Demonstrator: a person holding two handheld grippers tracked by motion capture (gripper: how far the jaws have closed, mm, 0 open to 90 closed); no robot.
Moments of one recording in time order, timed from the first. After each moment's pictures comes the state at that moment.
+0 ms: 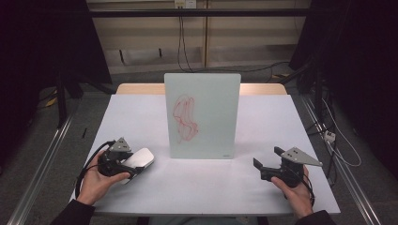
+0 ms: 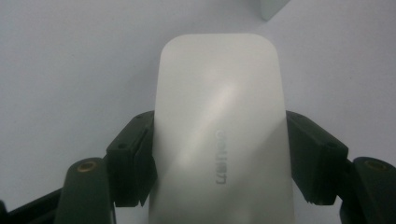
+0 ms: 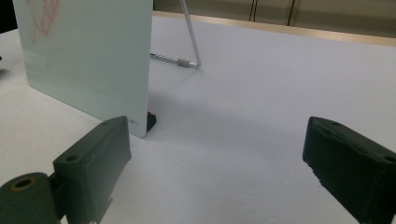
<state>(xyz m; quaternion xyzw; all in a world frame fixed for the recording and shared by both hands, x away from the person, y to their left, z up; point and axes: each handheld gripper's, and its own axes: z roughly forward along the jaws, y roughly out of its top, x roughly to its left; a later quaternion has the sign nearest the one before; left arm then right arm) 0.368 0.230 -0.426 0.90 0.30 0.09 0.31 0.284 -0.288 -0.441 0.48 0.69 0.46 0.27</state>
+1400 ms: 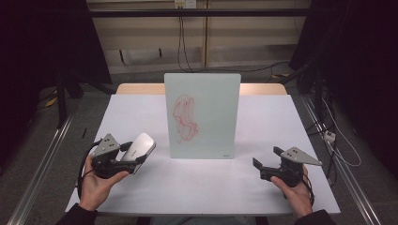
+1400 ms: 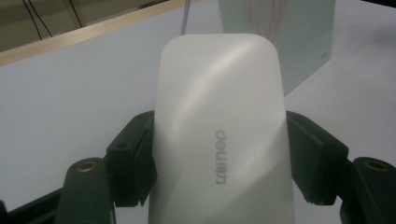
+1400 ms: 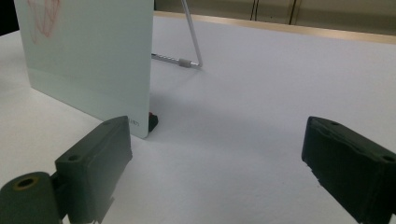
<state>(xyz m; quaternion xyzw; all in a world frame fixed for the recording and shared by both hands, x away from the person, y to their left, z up) 0.343 0.228 -0.396 0.81 0.31 0.17 0.46 0.285 -0.287 -0.441 0.48 0.69 0.47 0.27</state>
